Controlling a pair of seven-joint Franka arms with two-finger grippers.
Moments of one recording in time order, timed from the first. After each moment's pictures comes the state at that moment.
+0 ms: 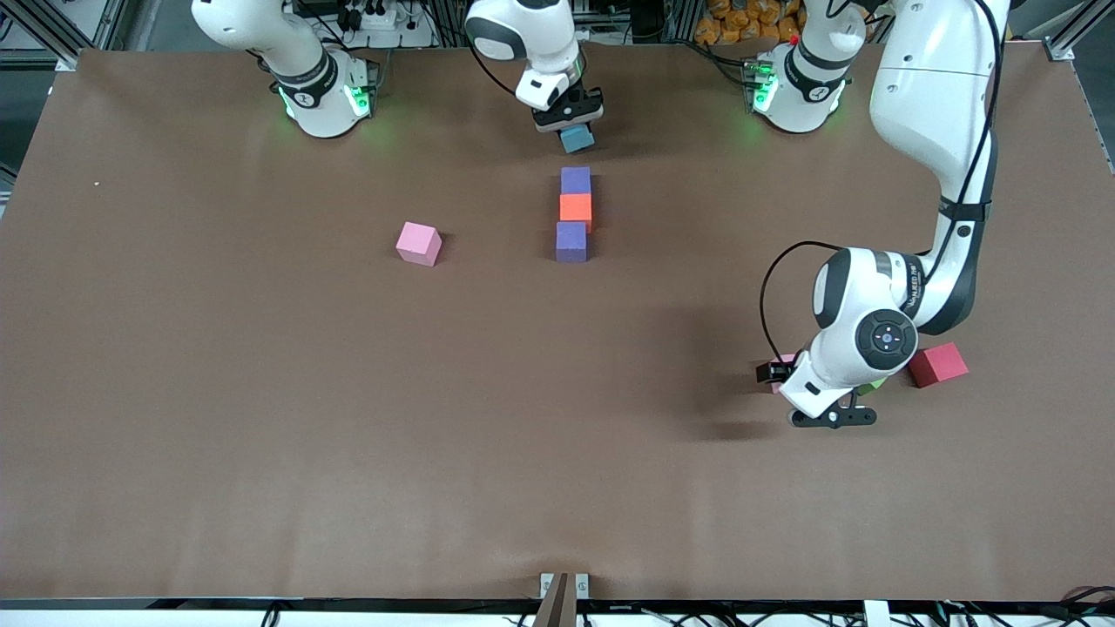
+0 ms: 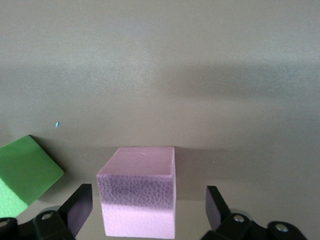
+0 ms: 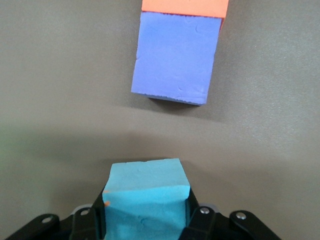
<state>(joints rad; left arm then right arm) -0.31 0.61 0.12 -1.70 -0.03 2.21 -0.20 1.31 0.29 0.03 -2.29 0.13 2.74 1.08</state>
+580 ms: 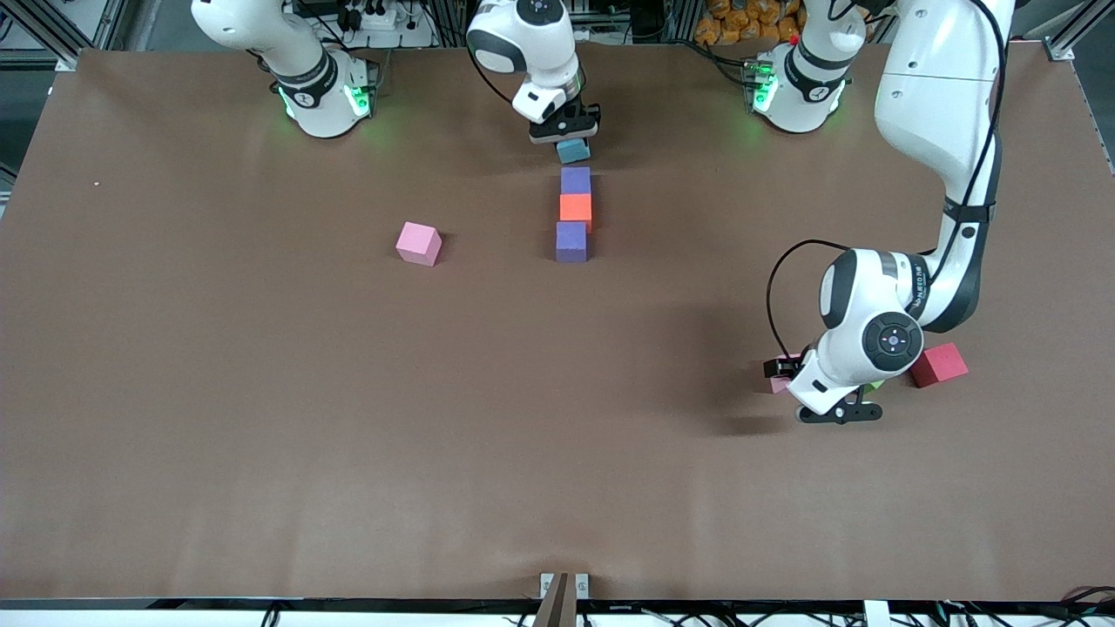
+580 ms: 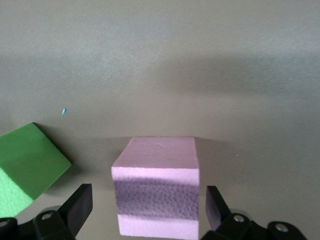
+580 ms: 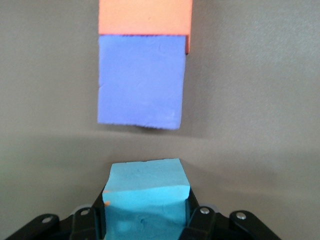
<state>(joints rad) -0.29 0.62 0.13 -1.74 -0.03 2.21 -0.20 1.31 0.33 -0.01 -2.28 0.13 2.74 1.12</state>
